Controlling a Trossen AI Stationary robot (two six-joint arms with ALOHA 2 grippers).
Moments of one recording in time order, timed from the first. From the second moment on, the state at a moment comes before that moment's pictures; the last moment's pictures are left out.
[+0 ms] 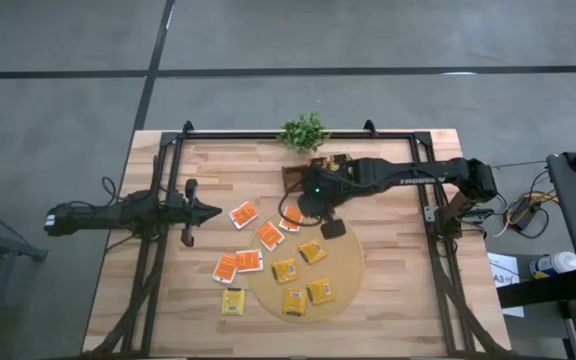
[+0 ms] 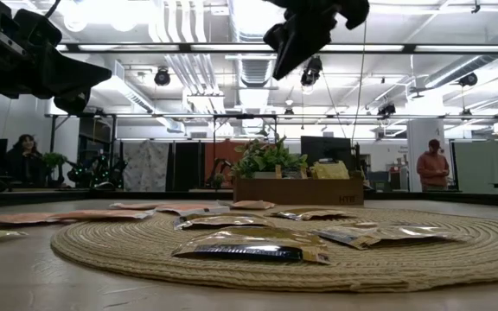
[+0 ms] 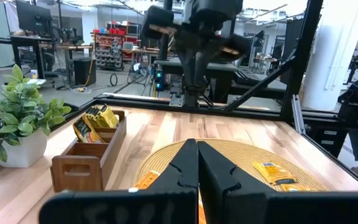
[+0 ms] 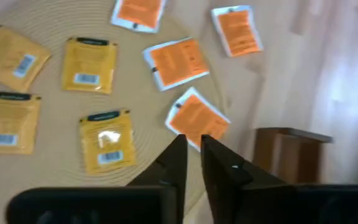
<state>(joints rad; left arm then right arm) 0.00 0.05 0.01 0.03 -0.05 -0.08 -0.02 1.71 1.56 -0.88 -0.04 -0.37</state>
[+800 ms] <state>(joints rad) 0.00 0.05 0.01 0.03 -0.05 -0.08 0.21 1.72 1.47 -0.82 -0.02 -0.24</state>
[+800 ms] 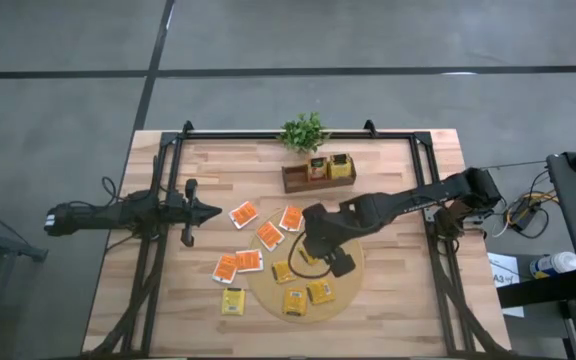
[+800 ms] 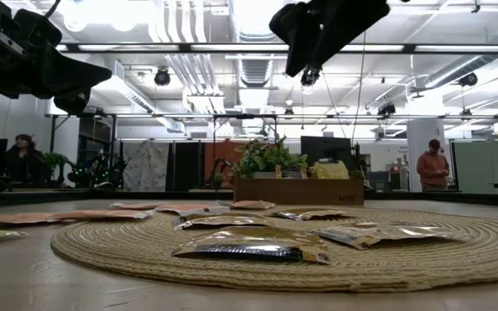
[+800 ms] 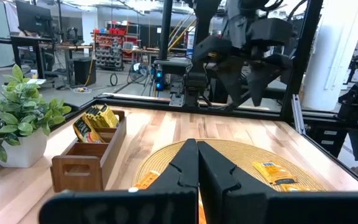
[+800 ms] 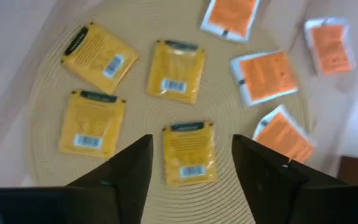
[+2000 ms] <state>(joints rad) 0.00 0.05 0.01 0.03 -0.05 -0.08 0.18 2.04 1.55 -0.84 -0.02 -0.46</state>
